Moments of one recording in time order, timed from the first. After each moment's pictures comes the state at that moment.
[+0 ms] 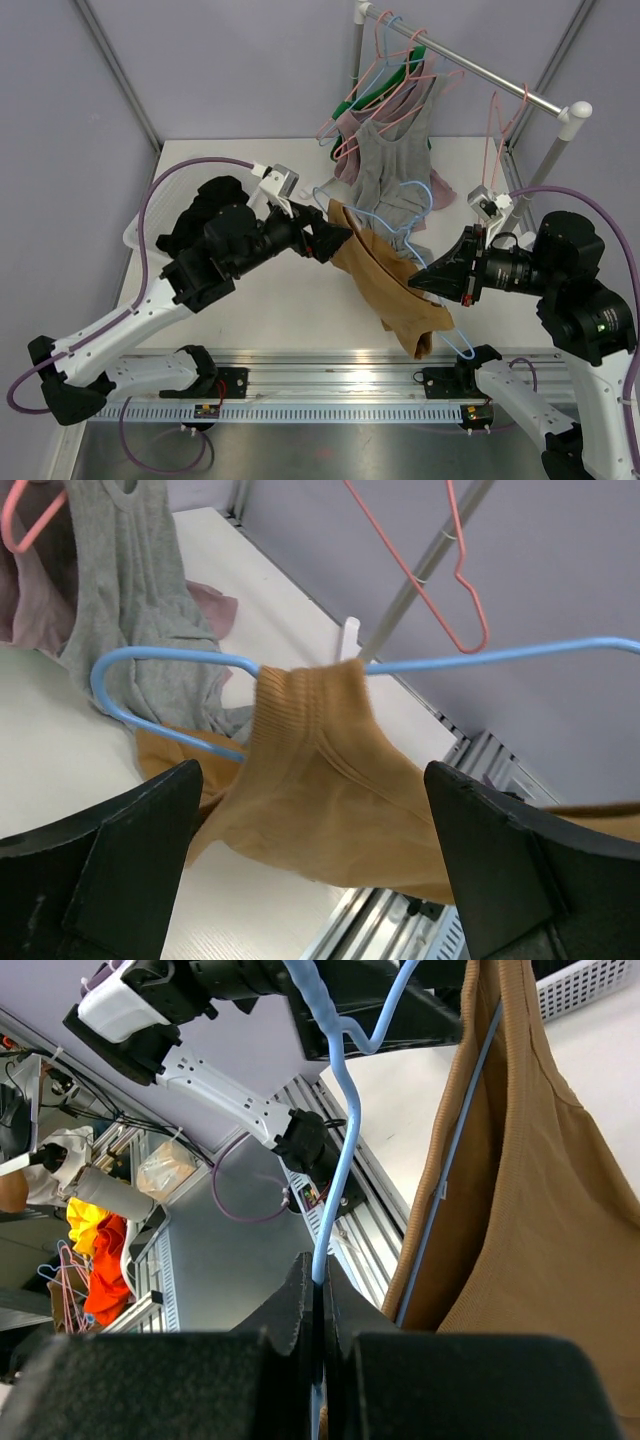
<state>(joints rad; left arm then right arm) -0.94 1.01 1.12 -0.18 -0.01 -0.43 0.32 0.76 1.39 -0.92 -0.93 0.33</state>
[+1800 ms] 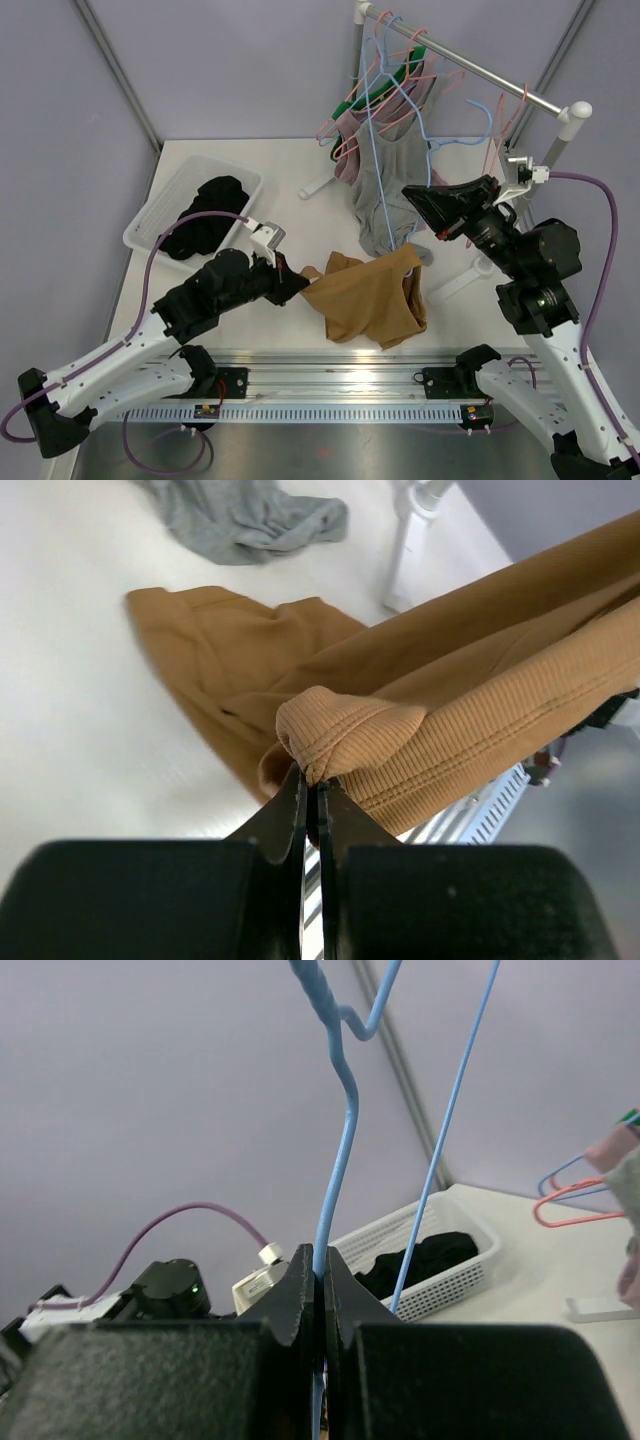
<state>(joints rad) -0.89 0.76 0.70 -0.30 0.09 -0.49 0.41 0.73 1.02 0.14 -0.46 0.66</state>
